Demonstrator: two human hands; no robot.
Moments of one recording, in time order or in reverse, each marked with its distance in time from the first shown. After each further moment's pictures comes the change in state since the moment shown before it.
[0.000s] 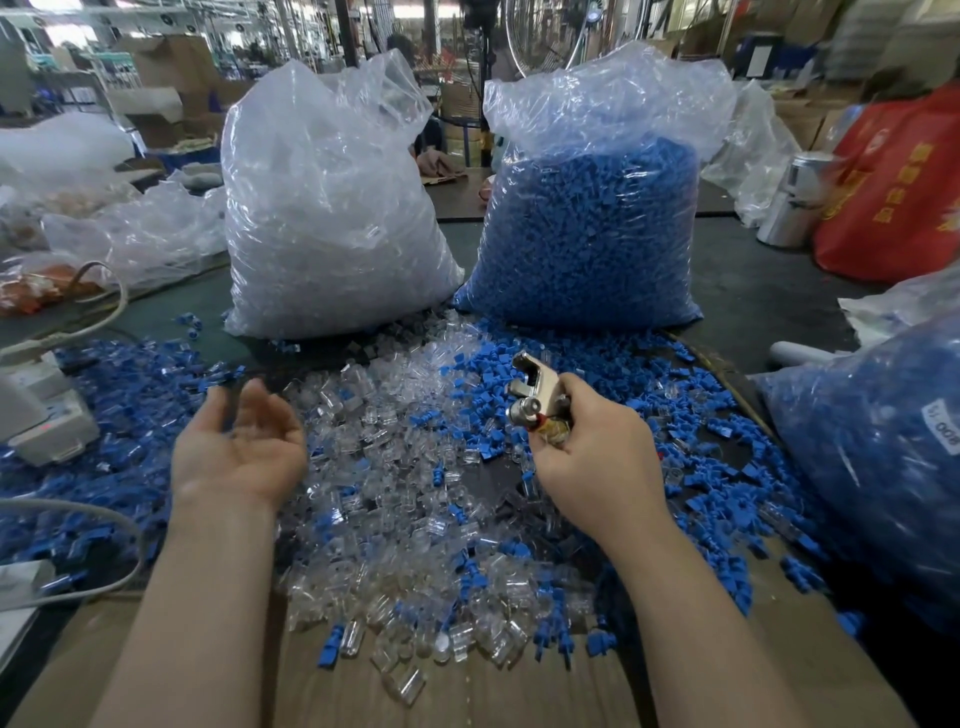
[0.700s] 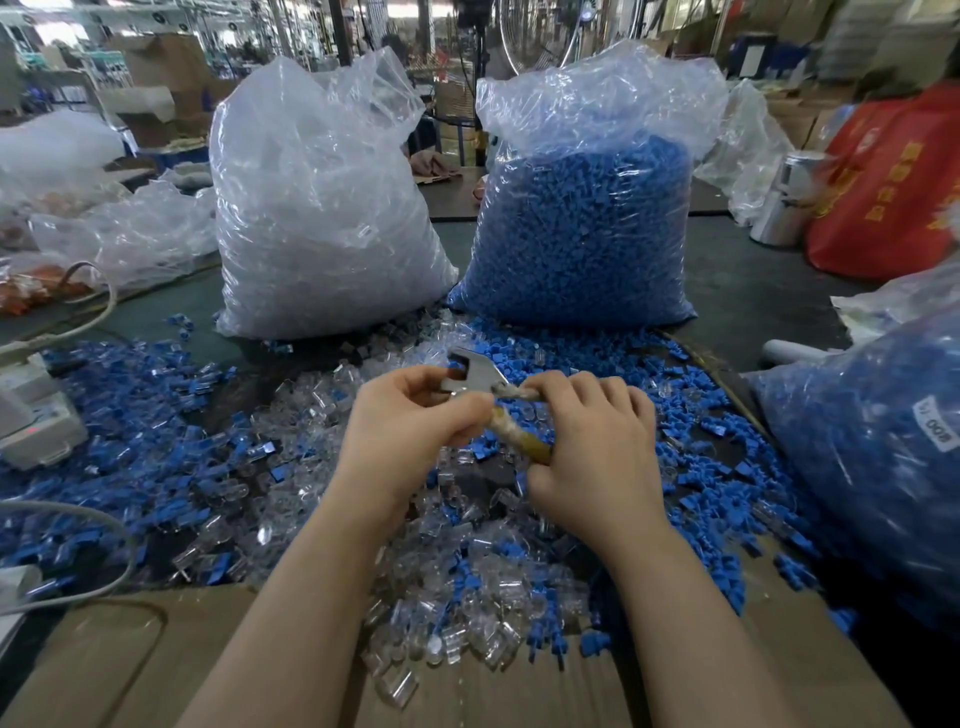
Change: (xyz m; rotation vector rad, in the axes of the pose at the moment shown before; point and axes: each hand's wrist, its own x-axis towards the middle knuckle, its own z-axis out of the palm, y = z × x) left_hand -0.062 -0.090 0.037 1.228 -0.495 0.181; right_hand 0.000 0.004 0.002 -0.383 0.001 -0.053
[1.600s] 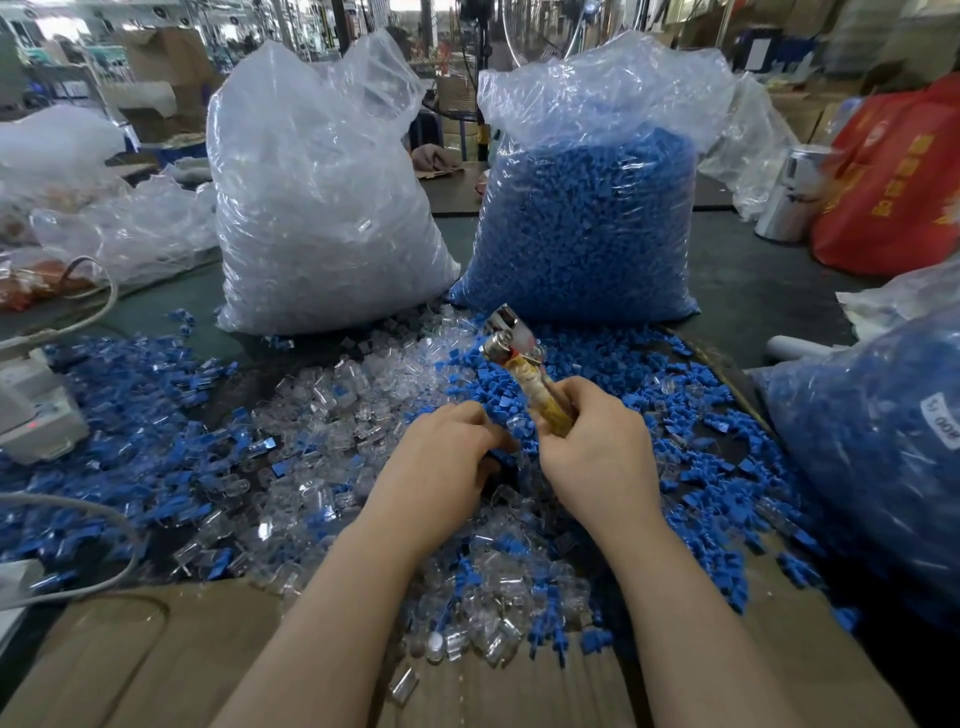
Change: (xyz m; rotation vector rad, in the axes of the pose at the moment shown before) left_hand 0.012 -0.038 0.002 1.226 -0.304 0.477; right_hand 0.004 0.002 0.008 0.411 -0.063 0.314
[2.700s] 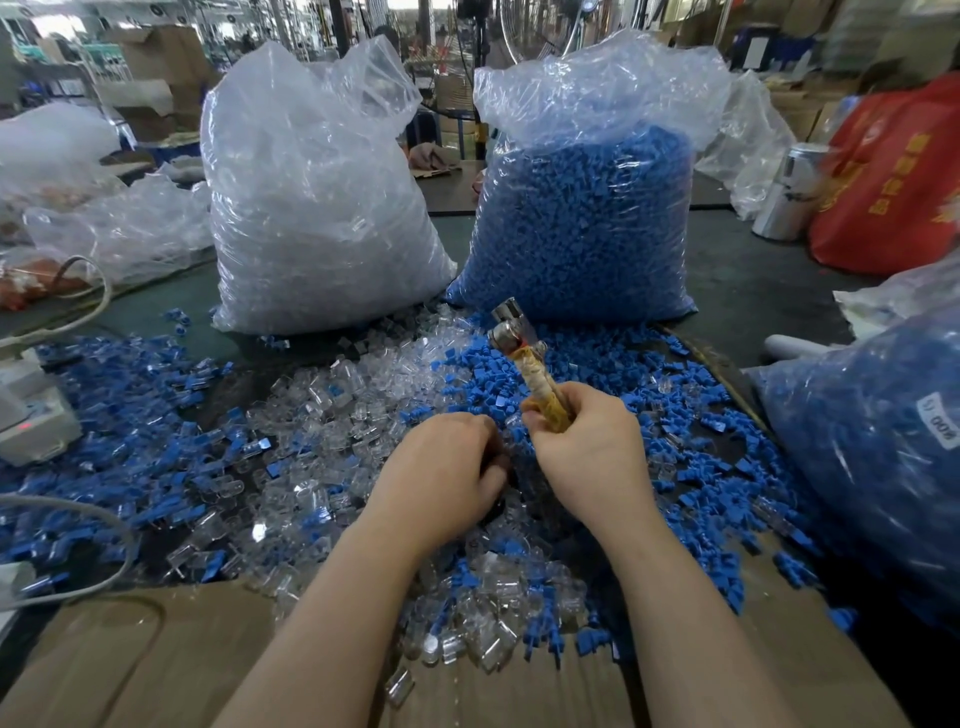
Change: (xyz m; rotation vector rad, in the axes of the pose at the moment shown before) left_hand 0.000 0.008 0.004 -0.015 0.033 -0.062; right_hand 0.003 -0.001 0.004 0.186 -0.017 0.077
